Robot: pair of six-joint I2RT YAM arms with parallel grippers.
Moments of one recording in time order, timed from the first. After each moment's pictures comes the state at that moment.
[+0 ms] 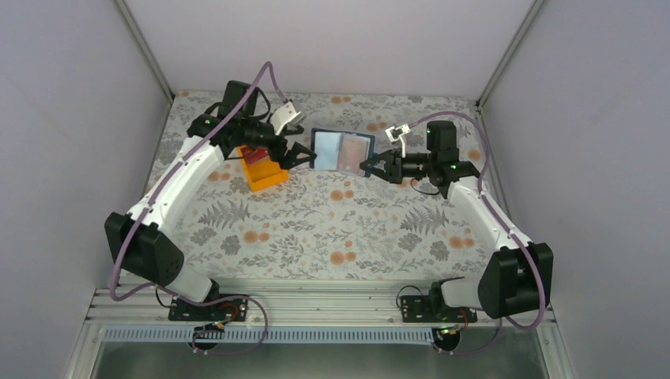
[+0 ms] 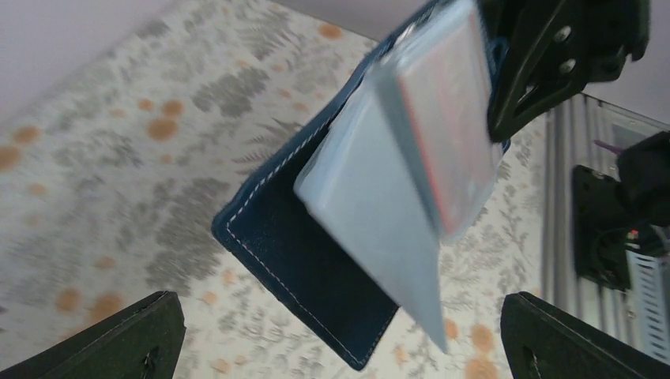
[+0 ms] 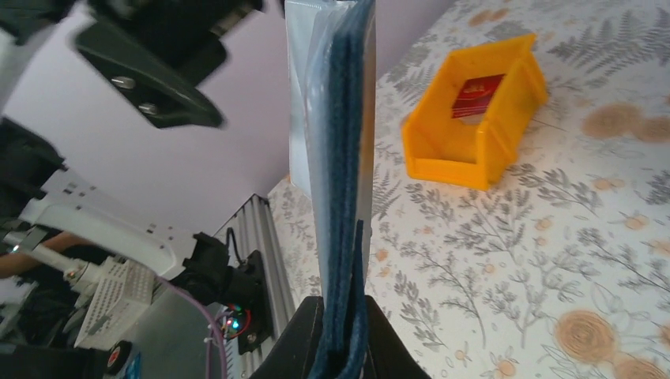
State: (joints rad) left arm -0.37 1.52 1.56 -0.77 0.75 0.40; right arm 0.19 1.32 1.02 -0.34 -1.13 0.12
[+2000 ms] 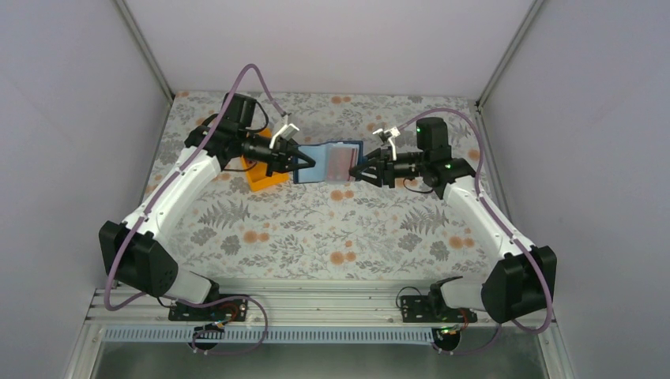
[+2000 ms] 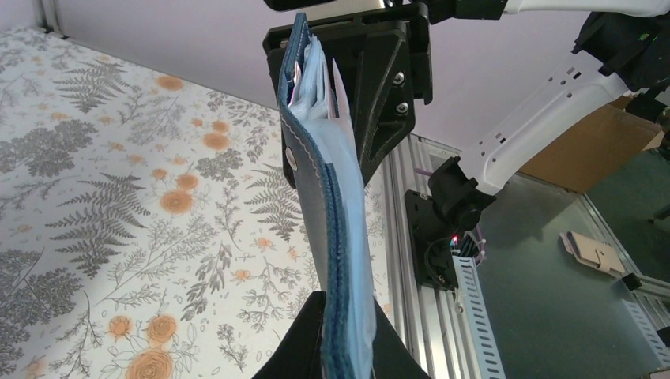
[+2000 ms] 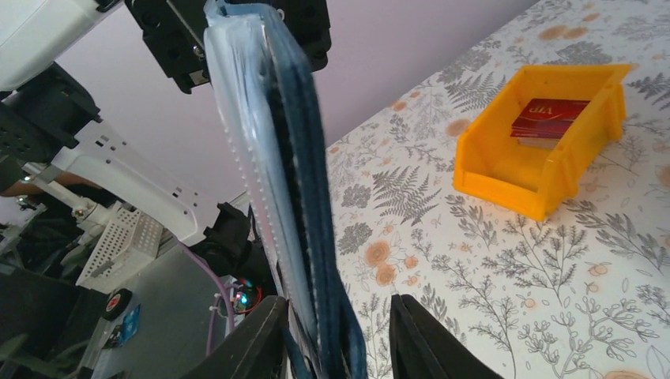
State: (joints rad) left arm -0.36 1.45 1.40 -0.74 1.15 0.38; right arm 0.30 1.31 1.08 -0.39 -1.17 0.00
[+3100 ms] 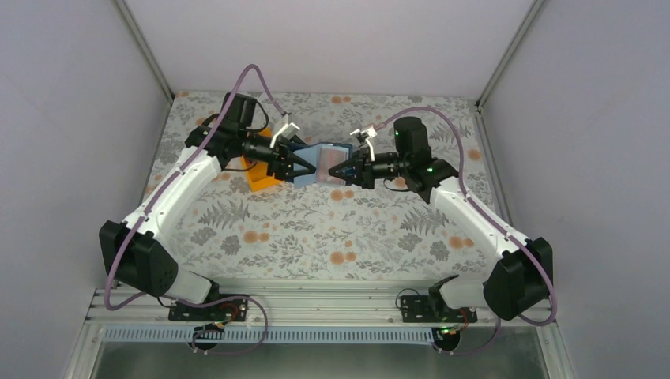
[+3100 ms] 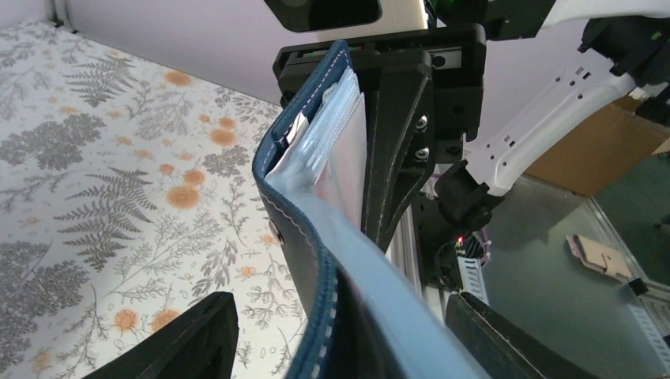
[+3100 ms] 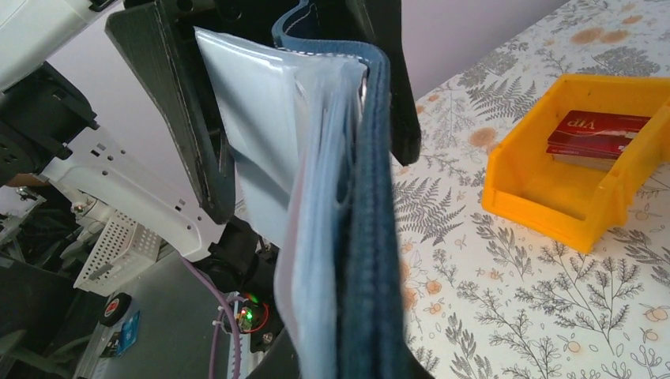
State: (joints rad) left arm -0.37 1.45 1.39 -0.73 1.14 0.37; right arm 0.47 1.33 1.09 -0.23 -1.03 0.15
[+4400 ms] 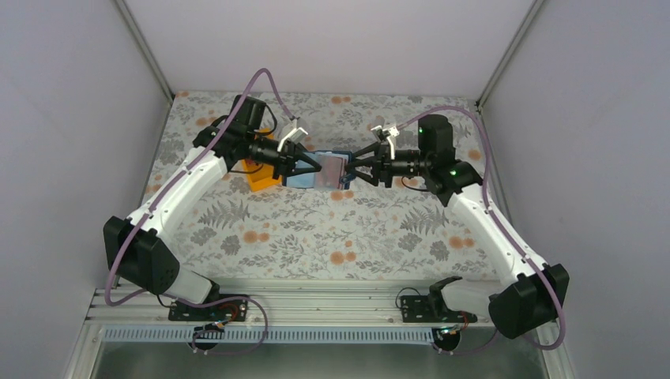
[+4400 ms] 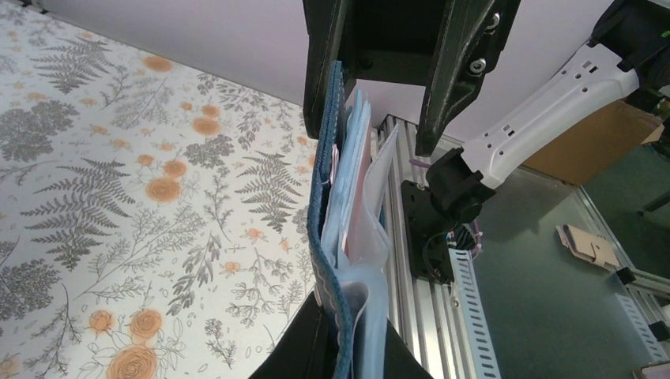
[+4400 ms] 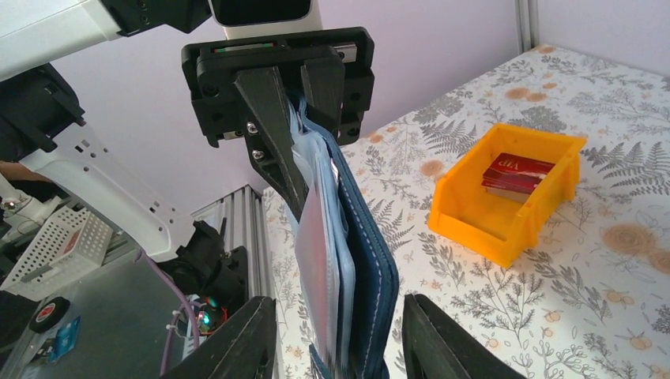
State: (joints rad) left arm -0.42 1.47 1.40 -0.74 1.11 0.36; right arm 0.37 1.21 1.12 -0.36 -1.01 0.01
